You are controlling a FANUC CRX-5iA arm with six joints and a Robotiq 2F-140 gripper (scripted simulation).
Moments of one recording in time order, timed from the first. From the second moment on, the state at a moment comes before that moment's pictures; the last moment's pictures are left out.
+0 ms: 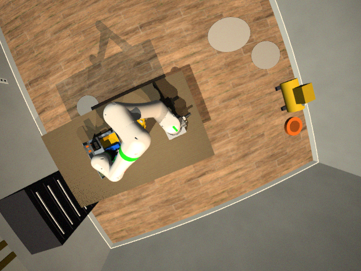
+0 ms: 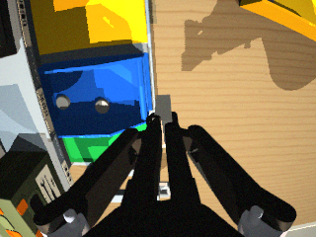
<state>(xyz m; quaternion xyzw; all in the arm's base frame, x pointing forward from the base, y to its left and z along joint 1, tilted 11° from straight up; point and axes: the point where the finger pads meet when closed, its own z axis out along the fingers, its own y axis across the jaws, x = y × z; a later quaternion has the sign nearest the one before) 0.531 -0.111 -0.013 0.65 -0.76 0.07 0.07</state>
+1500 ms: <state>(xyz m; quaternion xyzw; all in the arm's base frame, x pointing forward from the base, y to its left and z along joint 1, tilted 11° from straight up) 0.390 -0.148 0.050 0.90 -0.41 0.03 0.10</state>
